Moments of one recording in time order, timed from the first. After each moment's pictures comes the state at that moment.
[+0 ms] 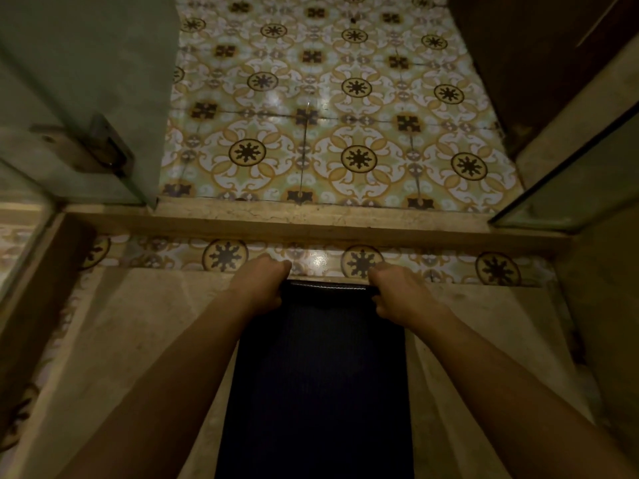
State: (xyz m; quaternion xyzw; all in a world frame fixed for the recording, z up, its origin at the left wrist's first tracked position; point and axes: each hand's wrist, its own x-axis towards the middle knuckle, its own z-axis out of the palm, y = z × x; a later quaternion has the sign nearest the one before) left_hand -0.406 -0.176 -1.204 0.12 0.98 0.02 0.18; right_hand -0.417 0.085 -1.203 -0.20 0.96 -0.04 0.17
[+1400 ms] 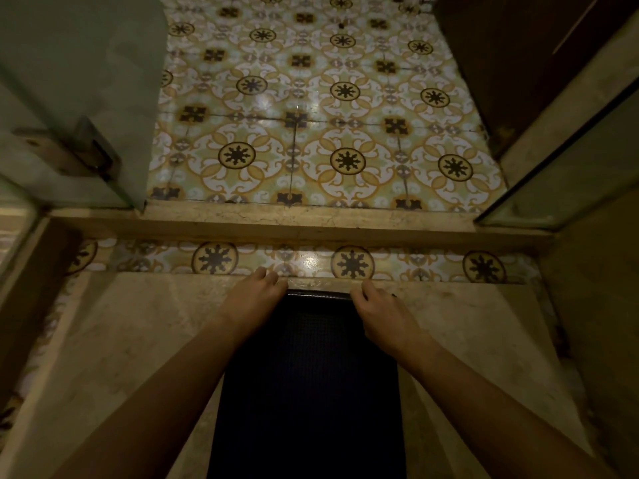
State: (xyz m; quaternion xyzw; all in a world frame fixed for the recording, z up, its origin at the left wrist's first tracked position) left_hand -0.377 -0.170 -1.220 0.20 0.97 -0.01 0.11; right_hand -0.373 0.087 -1.220 -0.25 0.96 -0.03 0.14
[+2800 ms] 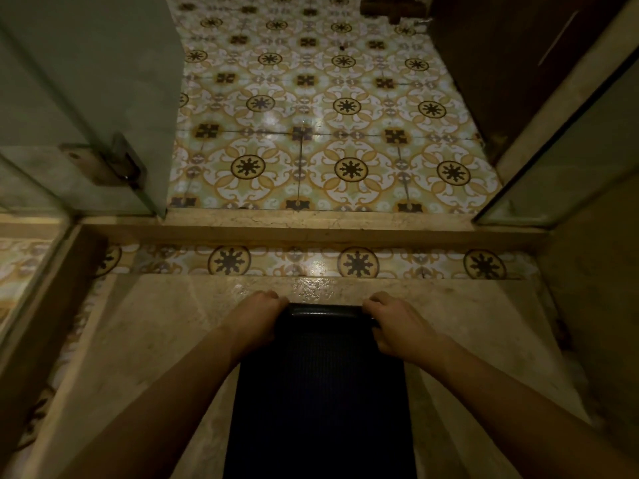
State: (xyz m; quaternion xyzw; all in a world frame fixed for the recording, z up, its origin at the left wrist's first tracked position) left_hand -0.340 -0.182 -1.215 0.17 0.97 0.08 0.16; right_hand -0.350 0.104 -1.206 -0.25 0.95 -0.11 0.17
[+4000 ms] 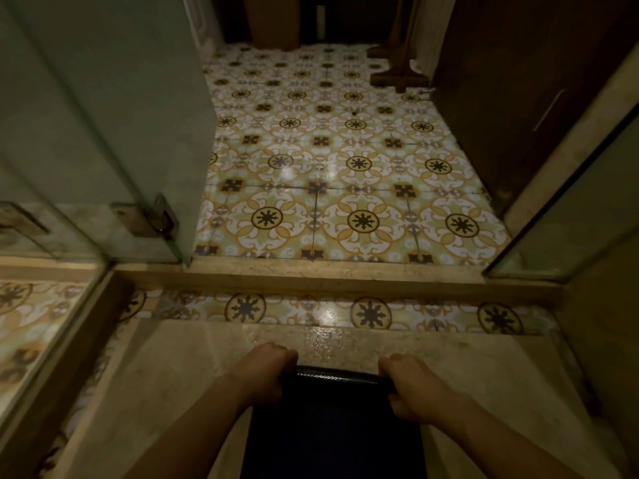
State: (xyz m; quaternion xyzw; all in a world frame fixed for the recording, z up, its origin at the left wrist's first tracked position) left_hand -0.339 -0.192 -1.195 0.18 0.96 0.08 0.22; right_hand -0.351 0.102 -1.202 -0.22 0.94 -0.08 0.24
